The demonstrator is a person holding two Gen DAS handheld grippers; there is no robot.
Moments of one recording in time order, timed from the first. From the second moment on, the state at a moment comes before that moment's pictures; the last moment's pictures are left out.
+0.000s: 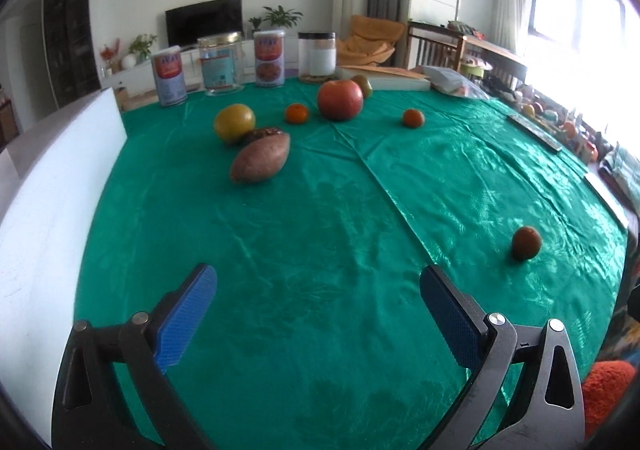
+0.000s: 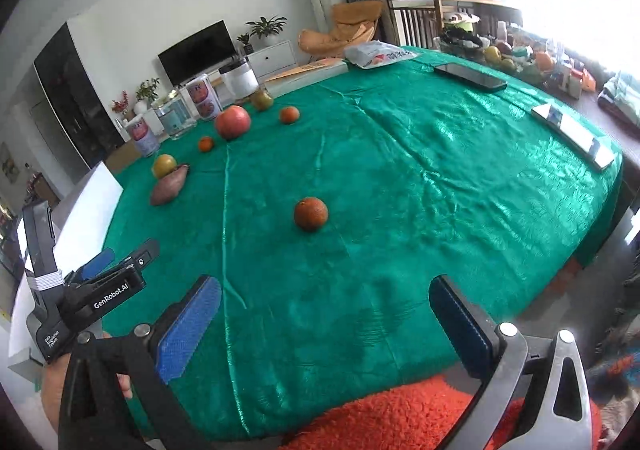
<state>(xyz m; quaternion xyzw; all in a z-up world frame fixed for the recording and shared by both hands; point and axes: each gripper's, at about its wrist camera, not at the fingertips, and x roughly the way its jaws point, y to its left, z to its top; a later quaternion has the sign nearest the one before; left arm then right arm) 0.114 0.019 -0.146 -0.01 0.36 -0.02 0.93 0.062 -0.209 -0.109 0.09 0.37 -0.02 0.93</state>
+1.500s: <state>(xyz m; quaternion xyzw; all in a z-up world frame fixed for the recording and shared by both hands) 0.146 0.006 -0.176 0.01 0.45 -0.04 0.89 0.064 -0.193 -0.114 0.02 0.36 -0.02 0.93</state>
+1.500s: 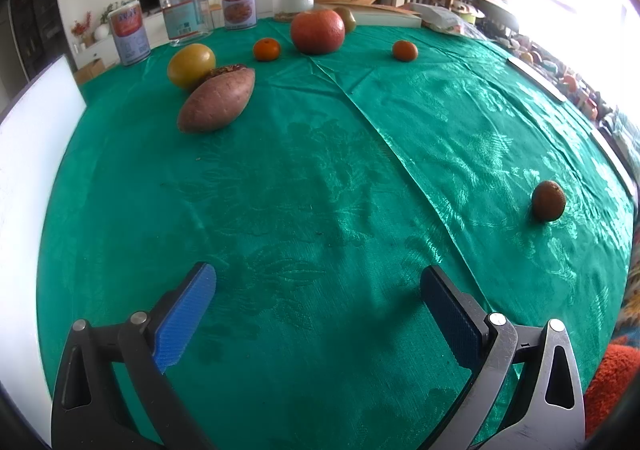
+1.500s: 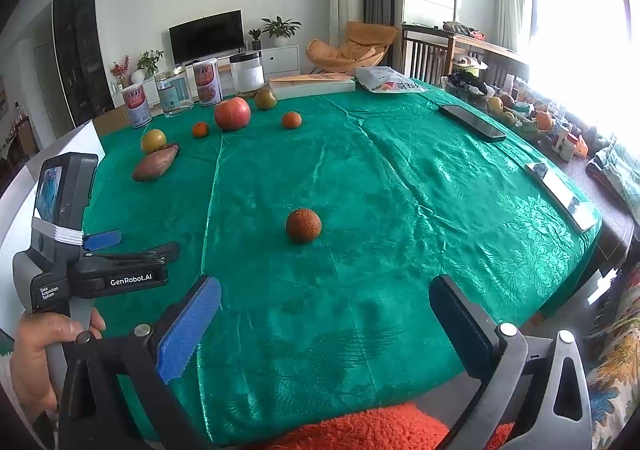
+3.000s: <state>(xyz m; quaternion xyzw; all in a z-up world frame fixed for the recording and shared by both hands) 0.134 0.037 -0.167 -0.07 0.42 -0.09 0.90 0.053 -0.196 -0.108 0.03 0.33 -0.02 0.94</state>
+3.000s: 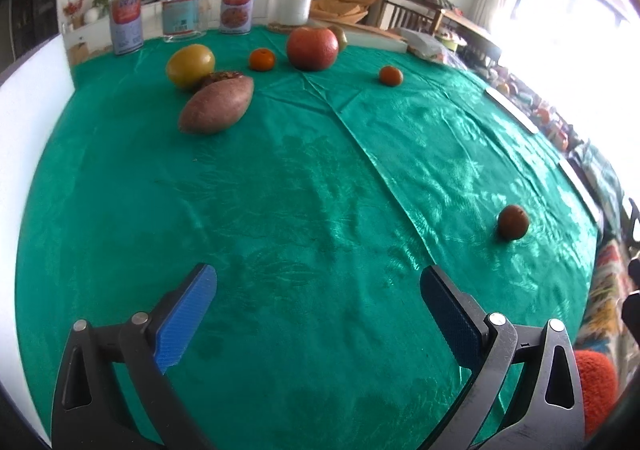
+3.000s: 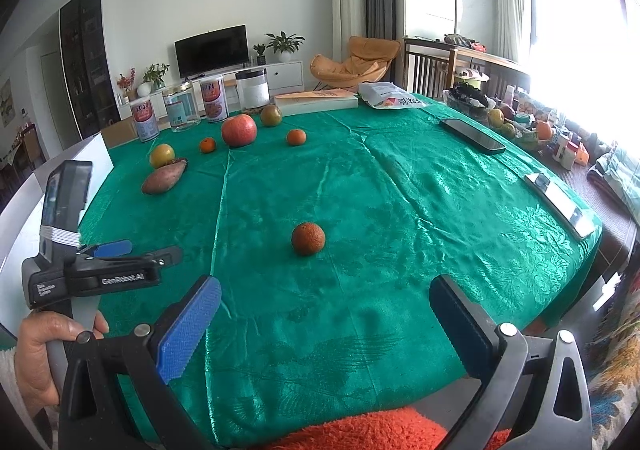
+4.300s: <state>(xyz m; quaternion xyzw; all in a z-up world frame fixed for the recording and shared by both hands) 0.237 0.077 -0.146 -0.07 0.51 -0.04 0.85 0.052 -0.200 -0.110 0.04 0.33 -0.01 0.94</state>
